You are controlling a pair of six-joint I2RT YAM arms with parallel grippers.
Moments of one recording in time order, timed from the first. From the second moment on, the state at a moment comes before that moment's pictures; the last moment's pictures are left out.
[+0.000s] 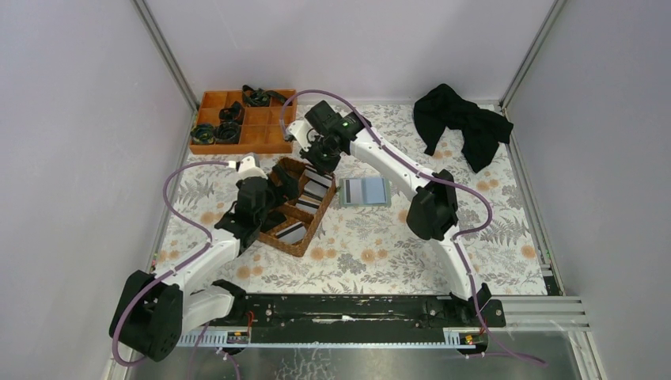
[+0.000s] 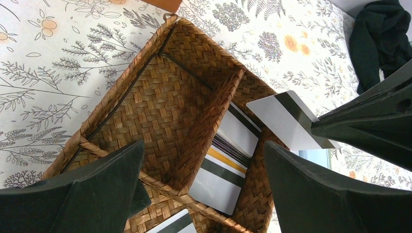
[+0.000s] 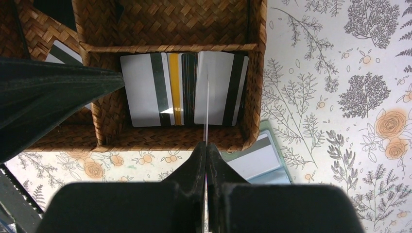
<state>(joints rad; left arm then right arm) -0.39 1.09 0.48 0.20 -0.24 -0.64 0.78 2.28 2.28 -1.06 -0.20 -0.35</state>
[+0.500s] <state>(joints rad) -0.38 1.10 0.48 0.20 -0.23 -0.63 0.78 2.32 2.31 -1.06 -0.19 -0.35</state>
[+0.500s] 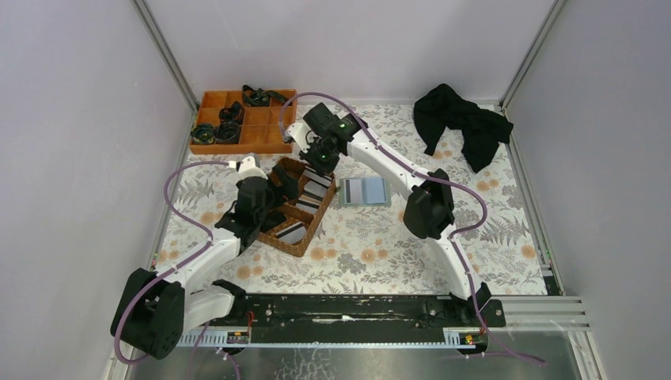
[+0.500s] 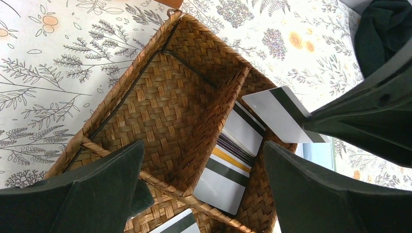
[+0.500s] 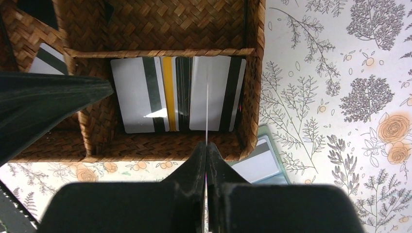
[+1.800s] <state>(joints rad) -0.37 1.15 0.48 0.24 -0.18 -0.63 0.78 2.10 1.95 -0.73 -0.10 -0.27</state>
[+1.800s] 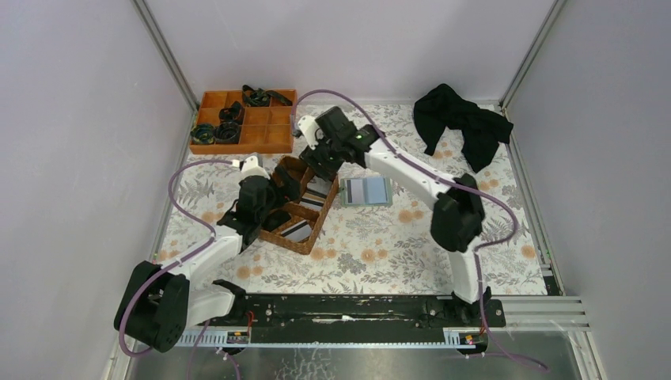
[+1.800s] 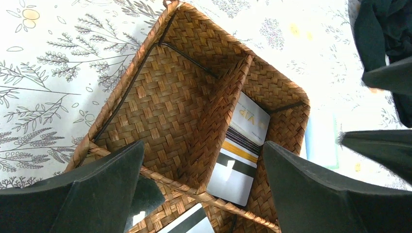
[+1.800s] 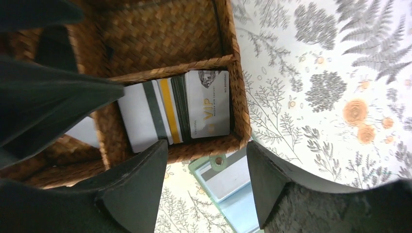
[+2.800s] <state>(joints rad) -0.69 1.77 0.89 0.23 0.11 -0.50 0.49 1.49 0.94 -0.11 0.11 0.30</state>
